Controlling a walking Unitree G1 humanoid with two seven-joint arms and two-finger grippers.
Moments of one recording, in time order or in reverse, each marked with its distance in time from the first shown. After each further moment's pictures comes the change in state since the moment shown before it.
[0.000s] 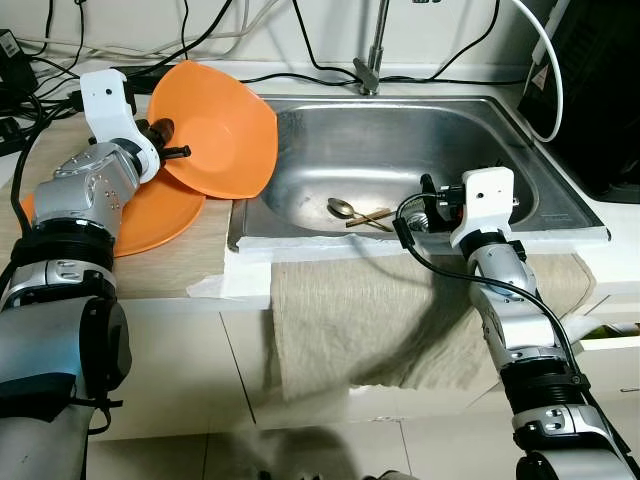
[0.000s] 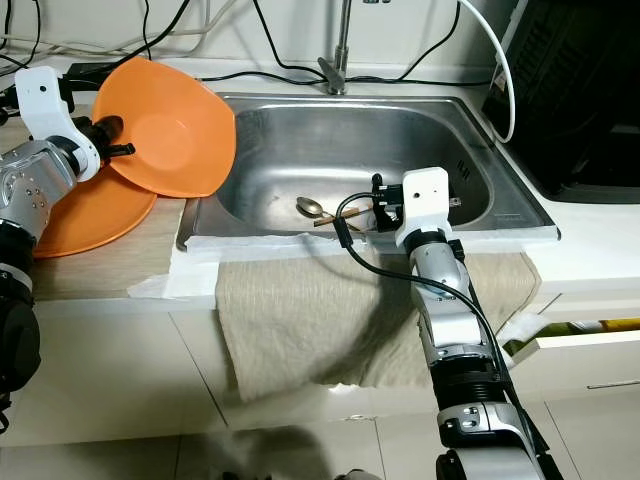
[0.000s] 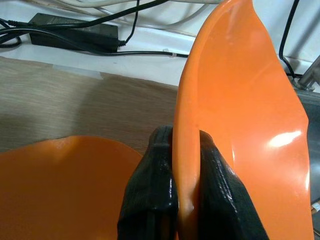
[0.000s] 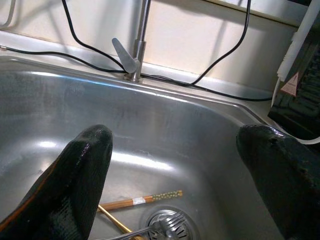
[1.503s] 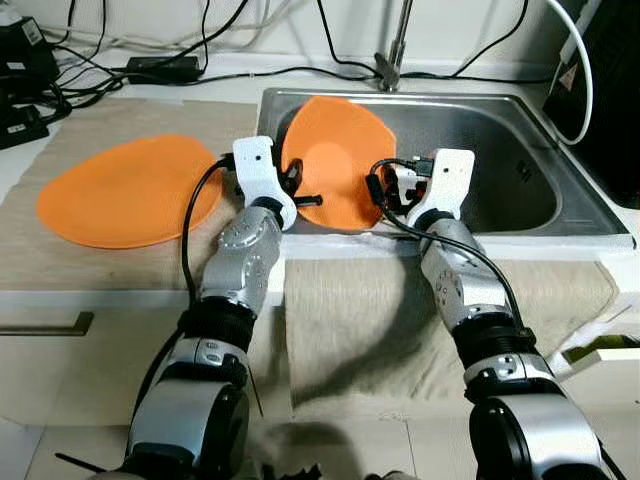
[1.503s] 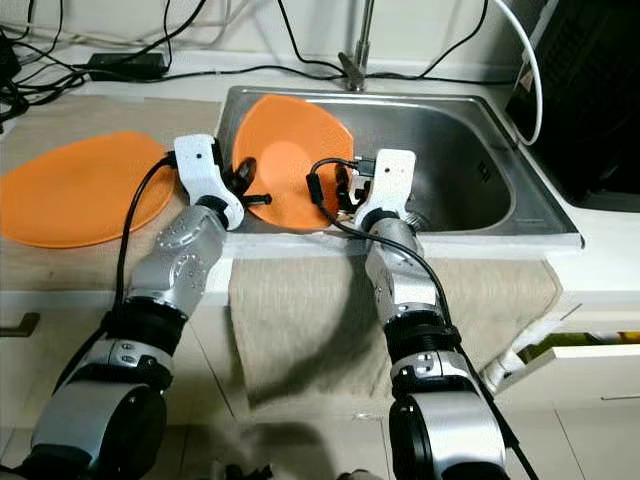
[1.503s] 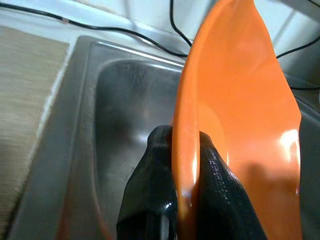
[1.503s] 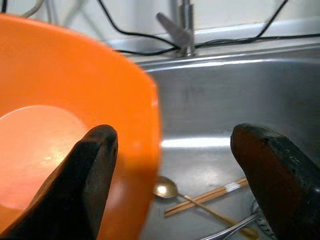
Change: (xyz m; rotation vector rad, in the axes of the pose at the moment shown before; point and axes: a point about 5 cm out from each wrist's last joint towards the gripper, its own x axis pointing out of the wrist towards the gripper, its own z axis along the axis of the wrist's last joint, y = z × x) left arm -0.005 -0.145 -0.086 -0.095 -0.110 -0.221; right arm 0.035 0.040 0.006 0.337 0.116 0.041
